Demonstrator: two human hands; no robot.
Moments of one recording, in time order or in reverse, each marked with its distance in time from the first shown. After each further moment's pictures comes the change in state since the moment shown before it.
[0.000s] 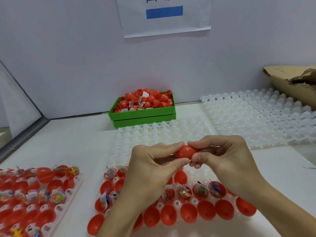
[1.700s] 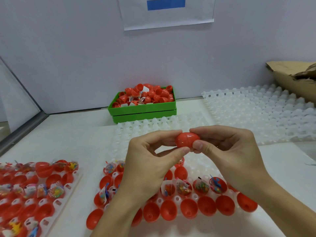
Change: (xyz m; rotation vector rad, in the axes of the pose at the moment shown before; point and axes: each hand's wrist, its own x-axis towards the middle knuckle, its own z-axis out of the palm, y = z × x) left_hand 0.003 0.003 0.002 -0.130 0.060 0.055; right_hand -0.003 -0.001 0.002 0.005 0.045 -0.114
